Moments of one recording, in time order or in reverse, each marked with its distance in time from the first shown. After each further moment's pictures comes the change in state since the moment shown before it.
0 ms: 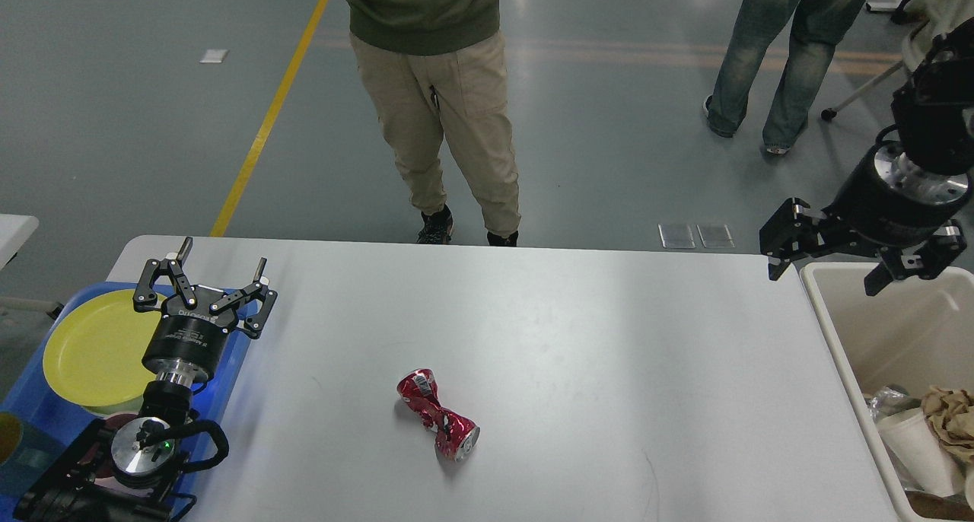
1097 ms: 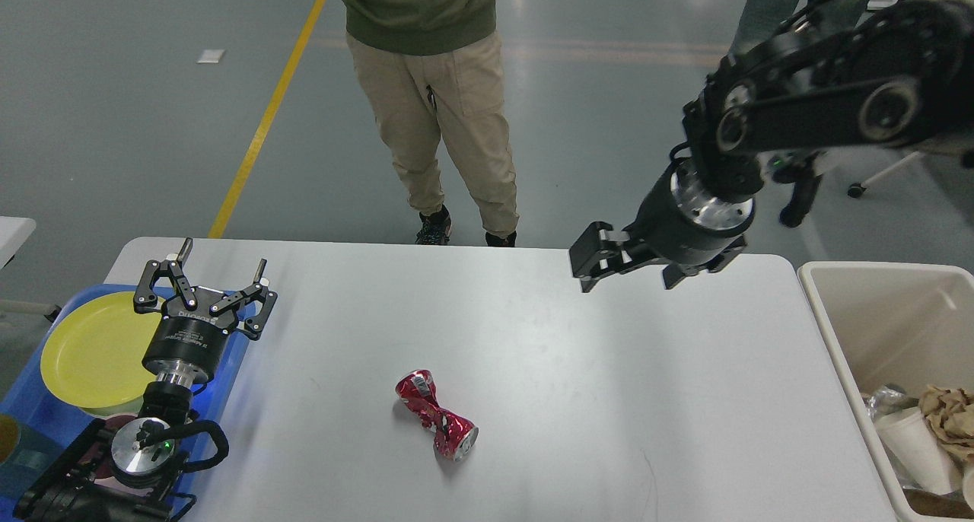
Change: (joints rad) left arm 0.000 0.000 0.000 0.000 0.000 0.001 0.000; right arm -0.070 0.207 0.474 0.085 -0.010 -0.284 -0.057
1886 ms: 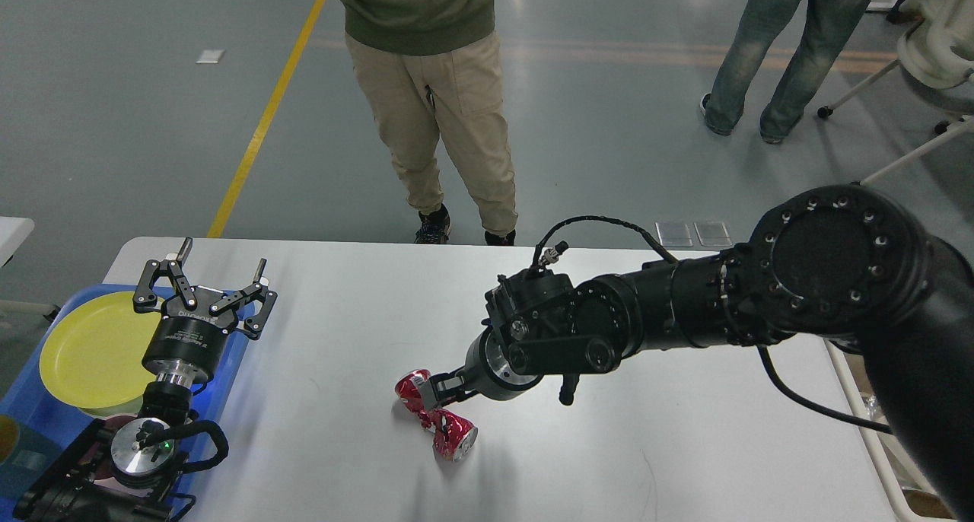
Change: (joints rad) left arm 0.000 0.000 0.000 0.000 0.000 -0.001 0.000; right arm -0.661 0.326 0.303 -0.374 -0.408 -0.299 -0.061
